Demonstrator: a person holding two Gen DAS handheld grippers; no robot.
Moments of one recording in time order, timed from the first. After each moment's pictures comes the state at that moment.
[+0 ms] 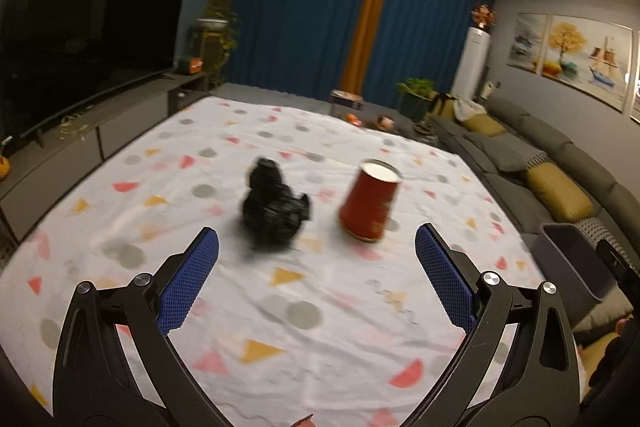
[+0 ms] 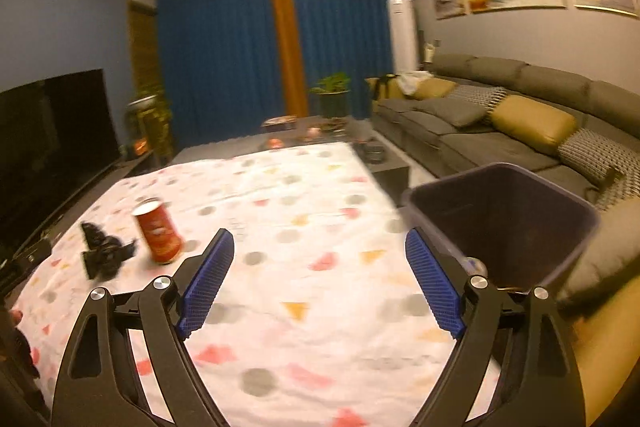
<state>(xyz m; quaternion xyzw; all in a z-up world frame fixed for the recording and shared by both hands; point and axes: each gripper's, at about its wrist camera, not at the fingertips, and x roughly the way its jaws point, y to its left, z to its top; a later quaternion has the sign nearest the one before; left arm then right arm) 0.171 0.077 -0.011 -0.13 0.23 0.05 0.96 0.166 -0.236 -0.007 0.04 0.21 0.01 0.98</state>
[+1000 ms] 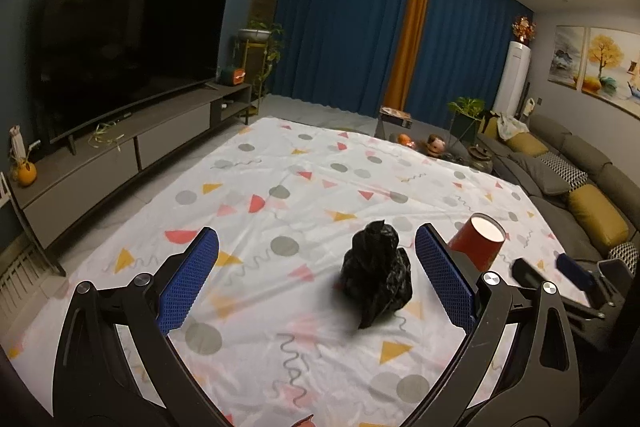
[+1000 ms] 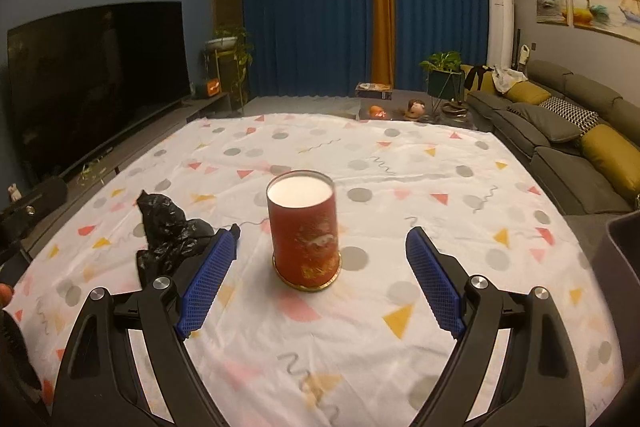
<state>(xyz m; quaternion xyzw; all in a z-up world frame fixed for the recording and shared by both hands) 0.217 0.159 -0.007 -0.12 0.22 0.13 0.96 0.279 -0.038 -0.049 -0.03 0.27 0.14 0.95</state>
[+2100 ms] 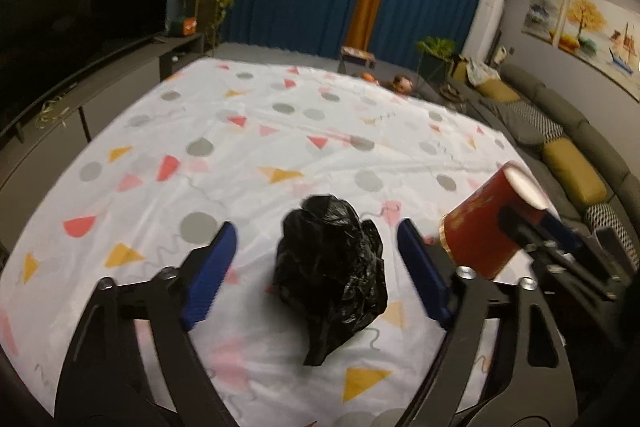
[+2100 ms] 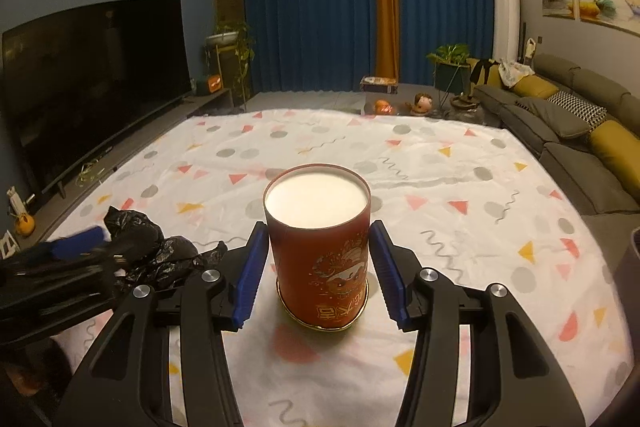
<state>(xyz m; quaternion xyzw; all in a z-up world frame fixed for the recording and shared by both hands) 0.312 0.135 -0.060 -0.12 0.33 0.03 0.94 0.312 -0.040 -0.060 -0.03 0.27 0.15 0.95</state>
